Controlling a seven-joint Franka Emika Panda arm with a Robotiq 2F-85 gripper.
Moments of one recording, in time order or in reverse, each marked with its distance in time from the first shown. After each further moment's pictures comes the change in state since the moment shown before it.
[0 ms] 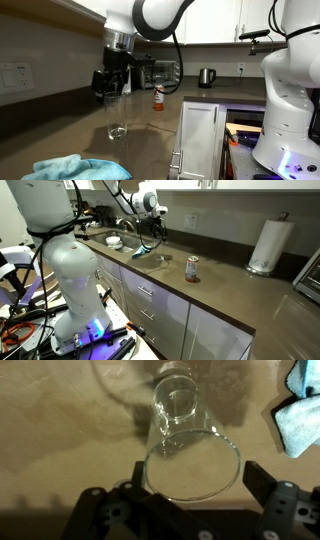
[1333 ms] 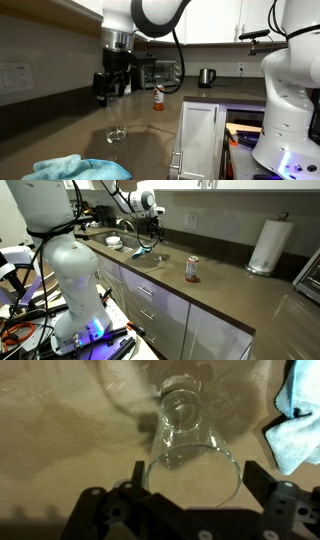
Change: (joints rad) arm 0.012 -0.003 0.022 0.012 0.005 -0.083 0.011
